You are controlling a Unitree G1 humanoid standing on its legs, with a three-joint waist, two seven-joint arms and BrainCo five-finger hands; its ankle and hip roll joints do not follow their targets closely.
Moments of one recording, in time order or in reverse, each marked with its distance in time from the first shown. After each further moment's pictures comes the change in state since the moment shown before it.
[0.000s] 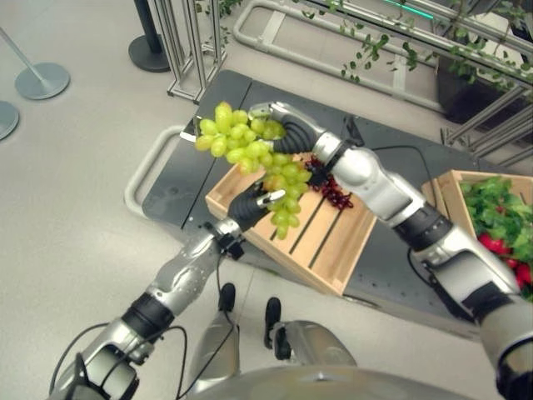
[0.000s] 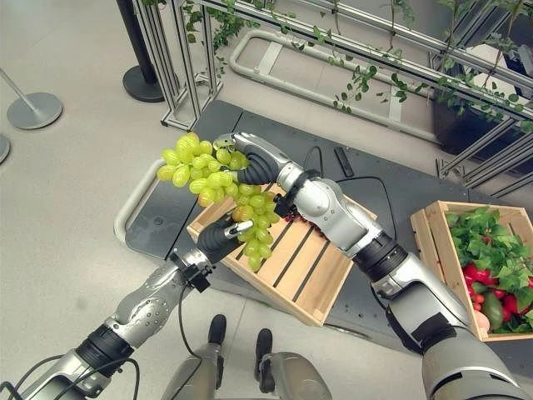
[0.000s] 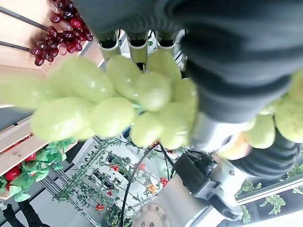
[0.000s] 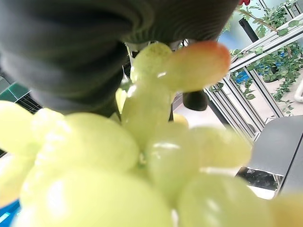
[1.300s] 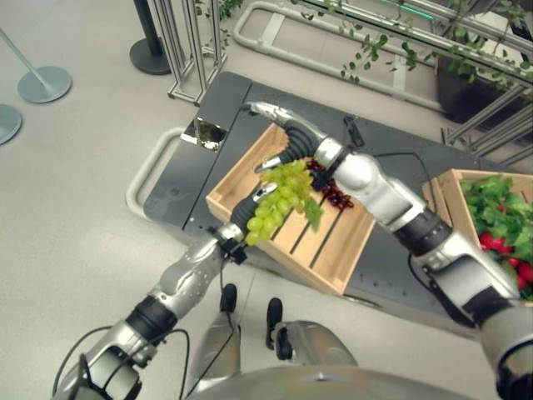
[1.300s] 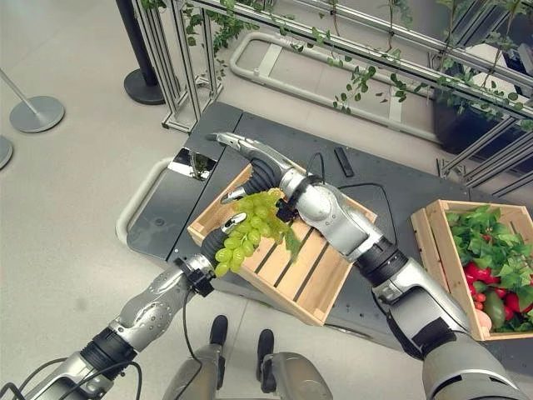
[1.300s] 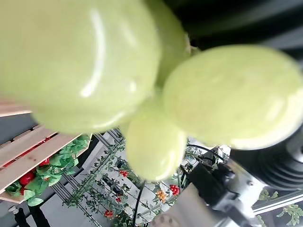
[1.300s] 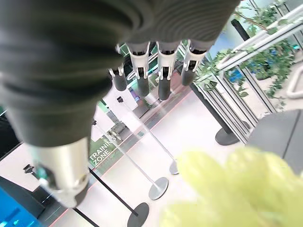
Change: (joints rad) left arm 0.009 -0.026 0.002 0.036 0.020 0.009 0.020; right arm 0.051 0.001 -0.007 -0.001 0.014 0.003 -0.001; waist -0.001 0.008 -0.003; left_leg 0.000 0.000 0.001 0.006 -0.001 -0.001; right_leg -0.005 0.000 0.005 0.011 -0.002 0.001
